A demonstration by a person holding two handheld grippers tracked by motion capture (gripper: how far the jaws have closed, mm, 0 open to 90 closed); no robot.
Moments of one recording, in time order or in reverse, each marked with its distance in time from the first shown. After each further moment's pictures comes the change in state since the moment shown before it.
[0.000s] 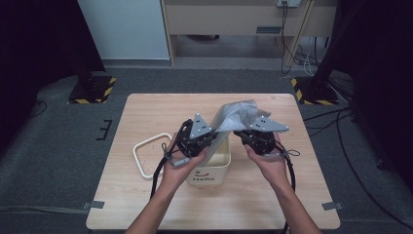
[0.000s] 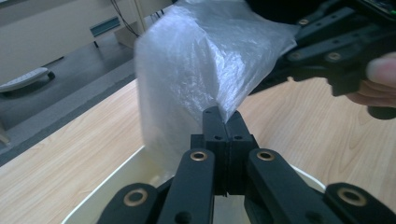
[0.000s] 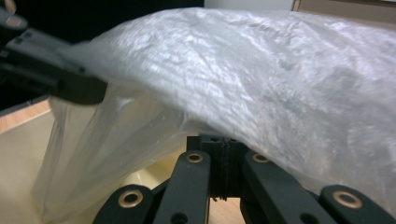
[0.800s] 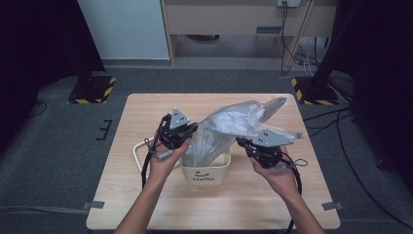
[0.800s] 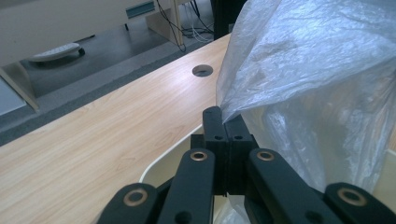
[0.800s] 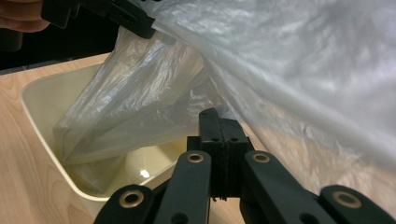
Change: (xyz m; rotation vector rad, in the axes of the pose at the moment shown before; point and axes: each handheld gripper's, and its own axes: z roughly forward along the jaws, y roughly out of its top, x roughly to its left) left arm 0.048 -0.029 -0.007 0.019 0.096 -0.110; right arm 0.018 -0.008 -0.031 0.033 0.012 -0.149
